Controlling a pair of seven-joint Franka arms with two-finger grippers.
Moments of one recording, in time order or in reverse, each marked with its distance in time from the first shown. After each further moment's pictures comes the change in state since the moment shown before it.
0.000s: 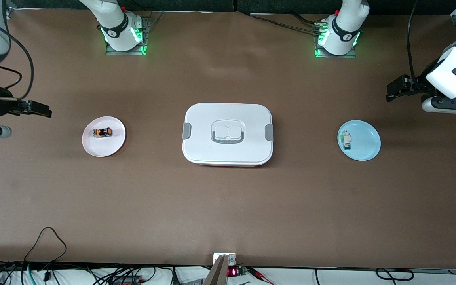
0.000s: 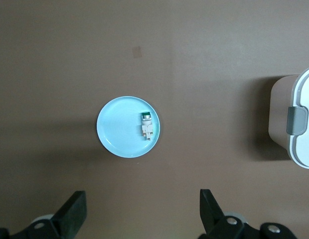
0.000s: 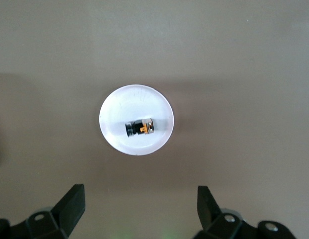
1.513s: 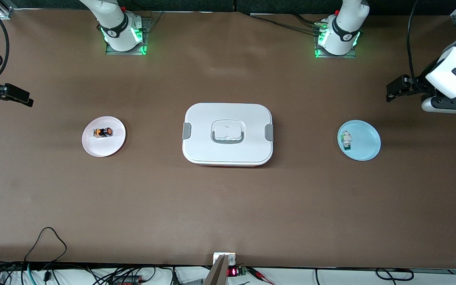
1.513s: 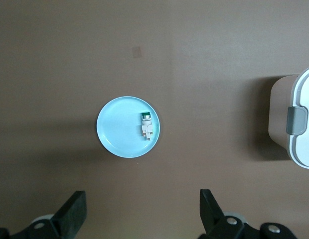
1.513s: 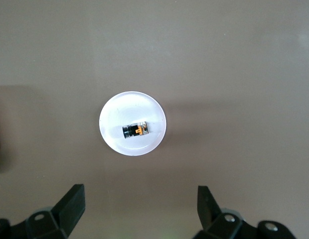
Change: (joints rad) left arm 0.000 0.000 0.000 0.000 0.000 0.000 0.000; right arm -0.029 -0.124 0.000 -0.004 -0.003 -0.031 0.000
